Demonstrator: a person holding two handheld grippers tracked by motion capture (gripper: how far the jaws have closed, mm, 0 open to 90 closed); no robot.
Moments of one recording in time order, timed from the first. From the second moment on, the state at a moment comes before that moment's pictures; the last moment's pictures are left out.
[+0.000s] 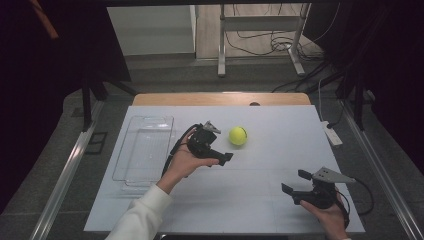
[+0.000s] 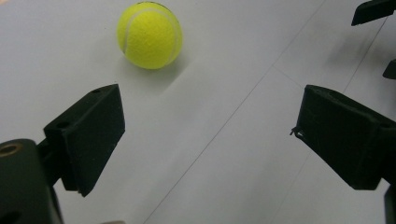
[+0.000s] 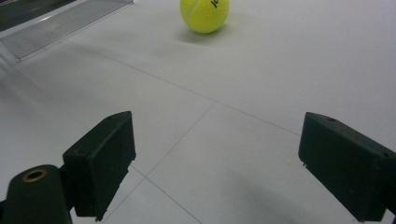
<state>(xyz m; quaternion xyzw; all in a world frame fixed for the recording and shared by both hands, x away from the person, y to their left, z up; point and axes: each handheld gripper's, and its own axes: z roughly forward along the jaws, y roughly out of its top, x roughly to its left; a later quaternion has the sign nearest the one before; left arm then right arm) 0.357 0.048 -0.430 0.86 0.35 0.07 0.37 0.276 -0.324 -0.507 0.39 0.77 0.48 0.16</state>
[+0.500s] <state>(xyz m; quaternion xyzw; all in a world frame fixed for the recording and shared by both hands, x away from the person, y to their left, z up) 0.370 0.047 -0.434 0.86 0.36 0.06 0.36 0.277 -0.324 -0.508 0.39 0.77 0.48 0.16</state>
